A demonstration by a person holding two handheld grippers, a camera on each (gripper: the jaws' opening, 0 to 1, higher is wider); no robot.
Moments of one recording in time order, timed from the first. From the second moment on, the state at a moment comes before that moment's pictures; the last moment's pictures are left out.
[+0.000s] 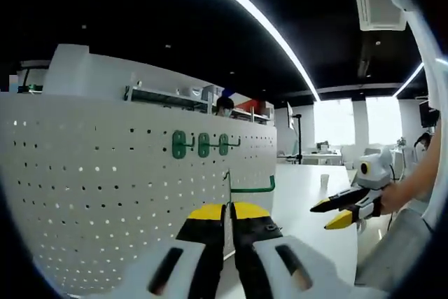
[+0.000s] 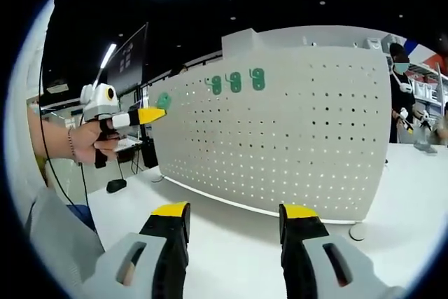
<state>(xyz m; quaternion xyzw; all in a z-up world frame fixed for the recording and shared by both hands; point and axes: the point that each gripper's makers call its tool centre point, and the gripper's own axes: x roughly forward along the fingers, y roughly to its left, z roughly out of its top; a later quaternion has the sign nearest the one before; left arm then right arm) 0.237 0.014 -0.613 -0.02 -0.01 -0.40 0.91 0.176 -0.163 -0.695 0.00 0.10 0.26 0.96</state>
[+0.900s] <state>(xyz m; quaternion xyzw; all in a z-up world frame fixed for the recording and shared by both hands) 0.236 0.014 -0.617 -0.02 -0.01 -0.40 0.92 0.174 -0.137 -0.632 0.04 0.00 0.32 0.95</state>
